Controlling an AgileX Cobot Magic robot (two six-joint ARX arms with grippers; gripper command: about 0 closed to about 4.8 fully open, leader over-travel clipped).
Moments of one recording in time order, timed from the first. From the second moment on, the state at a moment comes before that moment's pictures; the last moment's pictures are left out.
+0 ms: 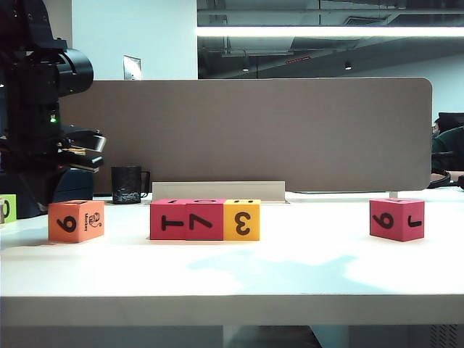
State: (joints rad) left arm -0.17 1.81 1.33 -0.68 -0.19 0.10; right arm 0.78 1.36 1.67 -1.11 0.05 -0.02
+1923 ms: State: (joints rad) left arm -0.21 1.86 1.33 -0.61 0.14 0.07; right arm 0.78 1.37 1.67 -1.11 0.05 -0.02
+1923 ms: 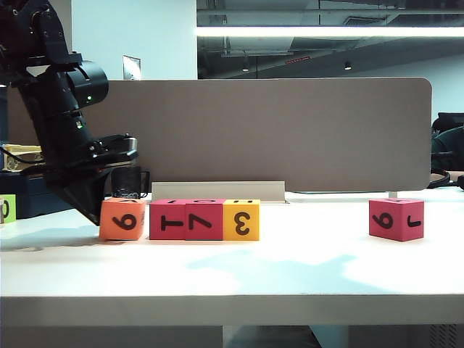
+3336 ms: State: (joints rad) left arm -0.32 1.46 1.39 -0.75 0.16 0.05; right arm 0.51 1.57 1.67 -1.13 0.20 -0.03
